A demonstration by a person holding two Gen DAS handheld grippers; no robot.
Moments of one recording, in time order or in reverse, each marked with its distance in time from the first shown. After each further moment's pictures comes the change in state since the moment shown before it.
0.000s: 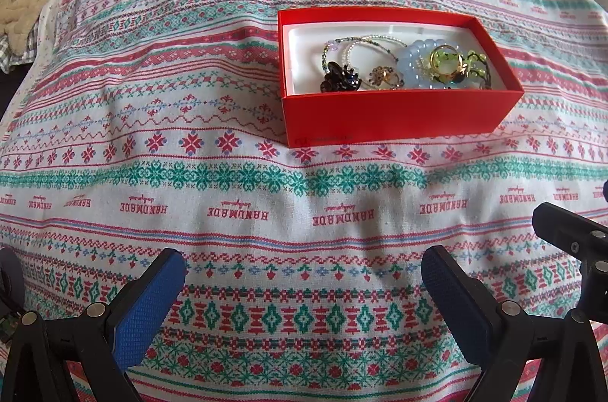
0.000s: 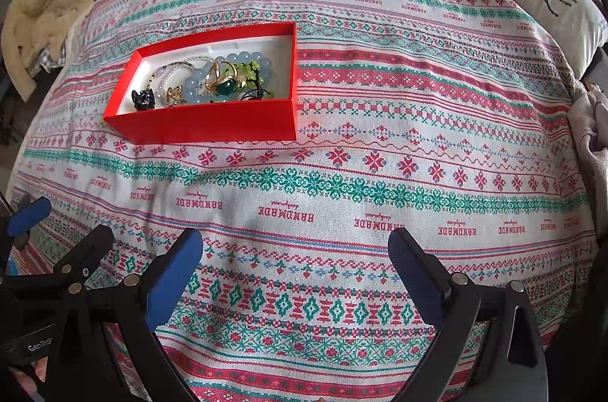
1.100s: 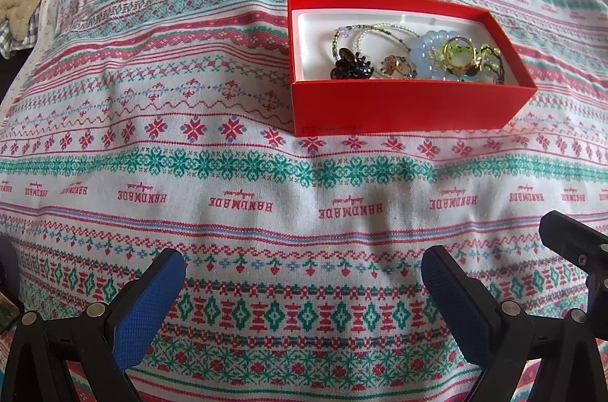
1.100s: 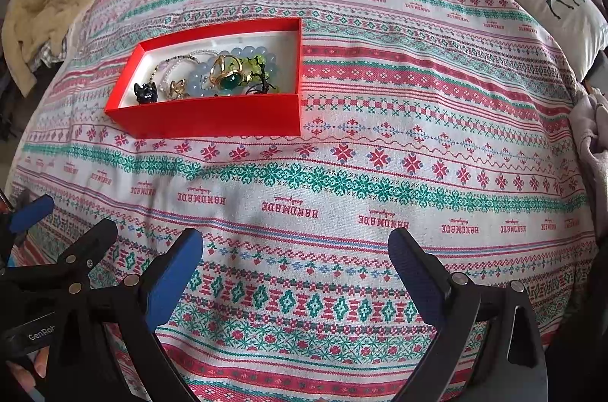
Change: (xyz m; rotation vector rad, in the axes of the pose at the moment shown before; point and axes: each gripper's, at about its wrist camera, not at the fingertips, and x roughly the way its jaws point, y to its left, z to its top) left arm 0.008 0.005 0.000 -0.030 0.036 -0.001; right arm 0.001 0.004 -0.003 -0.011 0.006 -0.004
